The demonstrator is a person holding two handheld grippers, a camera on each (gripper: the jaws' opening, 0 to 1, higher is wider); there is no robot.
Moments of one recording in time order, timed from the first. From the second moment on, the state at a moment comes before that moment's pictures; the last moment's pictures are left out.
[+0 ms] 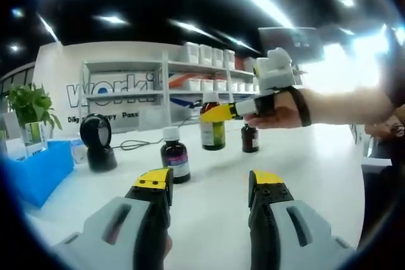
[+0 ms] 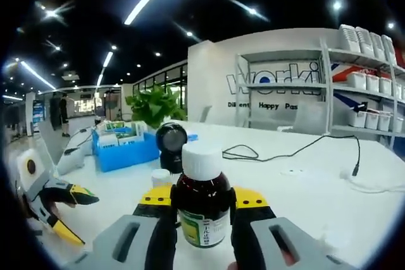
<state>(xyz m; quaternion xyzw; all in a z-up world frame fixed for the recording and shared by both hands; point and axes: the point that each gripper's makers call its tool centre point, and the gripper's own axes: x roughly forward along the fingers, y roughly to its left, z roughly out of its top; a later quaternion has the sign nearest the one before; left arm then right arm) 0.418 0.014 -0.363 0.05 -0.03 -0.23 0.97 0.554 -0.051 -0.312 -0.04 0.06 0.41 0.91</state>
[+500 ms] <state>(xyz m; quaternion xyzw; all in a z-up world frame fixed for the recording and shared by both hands) 0.418 0.013 -0.362 0.04 -0.03 -0.23 0.97 0.552 -0.034 -0.251 -0.01 0.04 0.41 0.91</state>
